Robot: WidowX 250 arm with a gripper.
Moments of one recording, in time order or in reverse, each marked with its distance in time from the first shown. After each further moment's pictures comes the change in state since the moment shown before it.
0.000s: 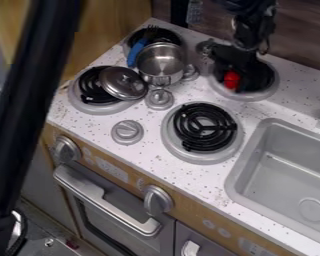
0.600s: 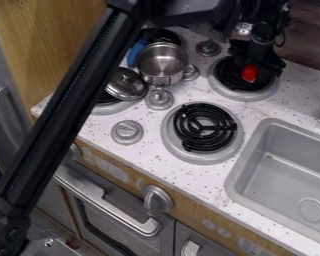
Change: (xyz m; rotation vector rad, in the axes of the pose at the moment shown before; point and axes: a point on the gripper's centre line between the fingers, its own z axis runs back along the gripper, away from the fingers) arm 0.048 -0.006 -0.029 -0.024 -0.026 0.041
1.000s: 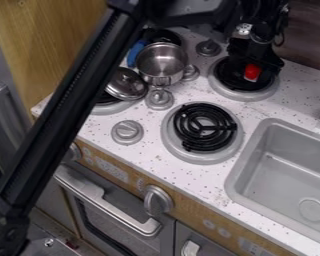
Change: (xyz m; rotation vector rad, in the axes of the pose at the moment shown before) arm -0.011 0.006 0.001 0.028 0.027 0.017
